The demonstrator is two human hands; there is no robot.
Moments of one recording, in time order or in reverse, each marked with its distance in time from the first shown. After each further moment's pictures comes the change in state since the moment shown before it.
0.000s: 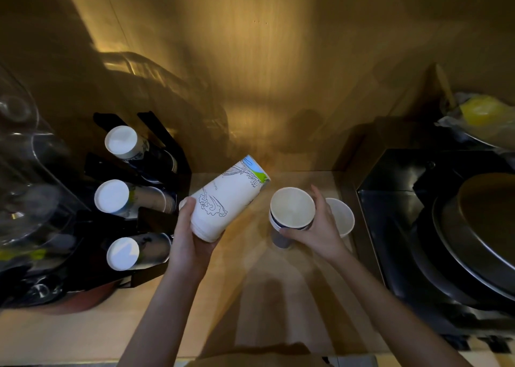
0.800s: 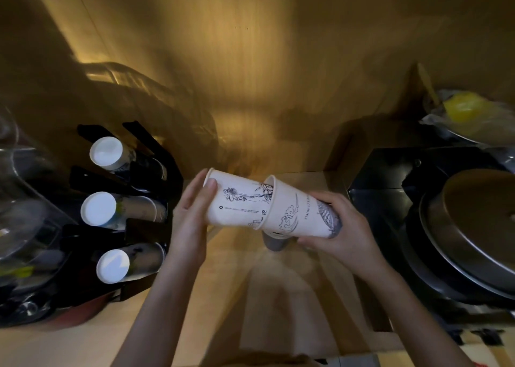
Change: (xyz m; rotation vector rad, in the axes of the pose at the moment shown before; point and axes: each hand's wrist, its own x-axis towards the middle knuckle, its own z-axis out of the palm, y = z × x) left_hand 0.004 0.020 0.043 0.229 -0.080 0.193; right_hand -0.037 -0.033 -0.067 0.007 0.045 -0.292
